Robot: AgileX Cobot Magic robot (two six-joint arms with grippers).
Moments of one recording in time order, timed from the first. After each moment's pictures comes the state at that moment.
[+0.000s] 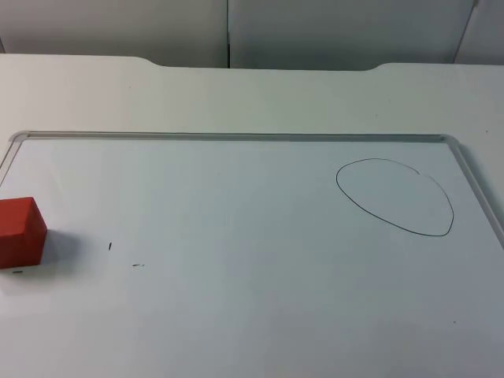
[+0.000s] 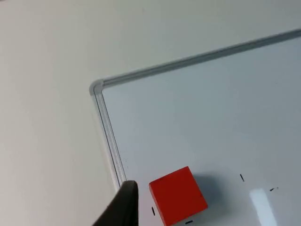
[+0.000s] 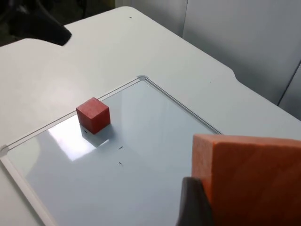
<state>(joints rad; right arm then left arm) 0.73 0.77 -0.93 0.08 0.72 -0.22 -0.02 1.08 -0.80 -0.32 0.65 0.40</state>
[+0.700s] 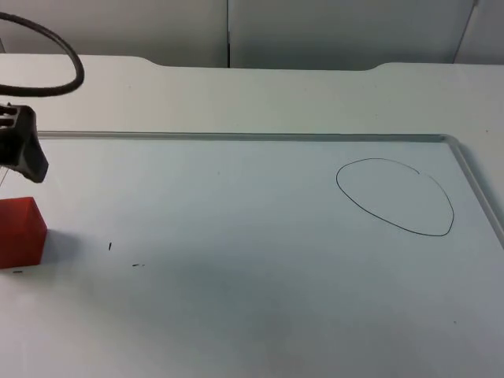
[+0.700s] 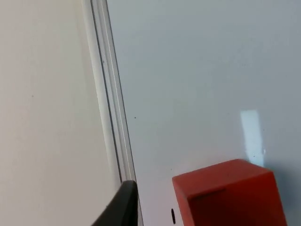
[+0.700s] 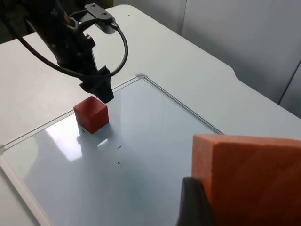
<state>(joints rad) 0.73 0.77 -0.90 0.08 0.68 -0.22 -0.02 1.67 -0.88 -0.33 0.49 0.34</state>
